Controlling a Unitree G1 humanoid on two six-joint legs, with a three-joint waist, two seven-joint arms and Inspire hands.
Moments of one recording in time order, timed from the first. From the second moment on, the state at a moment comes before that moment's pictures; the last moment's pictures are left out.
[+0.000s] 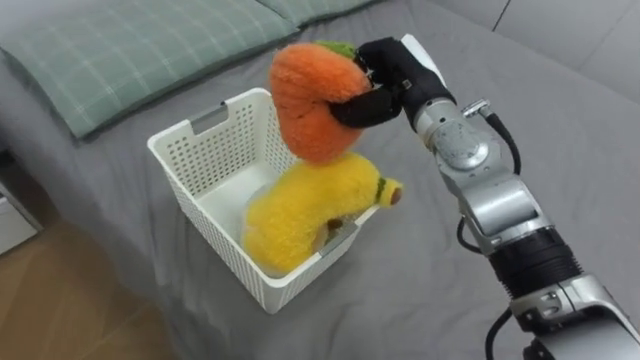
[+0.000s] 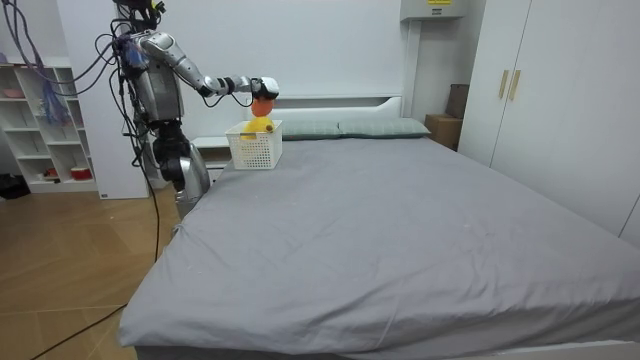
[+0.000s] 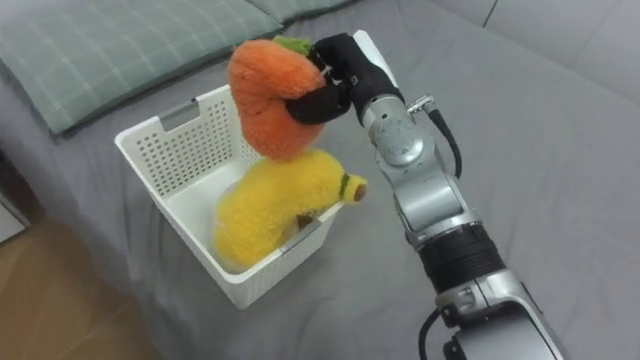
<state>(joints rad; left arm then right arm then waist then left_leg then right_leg) 0.19 0.14 0.15 0.91 0.46 0.26 0.12 -0.62 -0.24 0.29 0.39 -0.11 0.22 0.03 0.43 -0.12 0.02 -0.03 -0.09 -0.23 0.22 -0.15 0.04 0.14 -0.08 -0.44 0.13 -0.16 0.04</state>
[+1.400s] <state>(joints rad) 0.26 0.15 0.16 0.88 0.47 0.25 0.13 -0.52 -0.24 0.29 0.53 -0.08 0.17 -0.08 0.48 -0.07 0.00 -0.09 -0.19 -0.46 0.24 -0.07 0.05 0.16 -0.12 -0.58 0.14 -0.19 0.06</state>
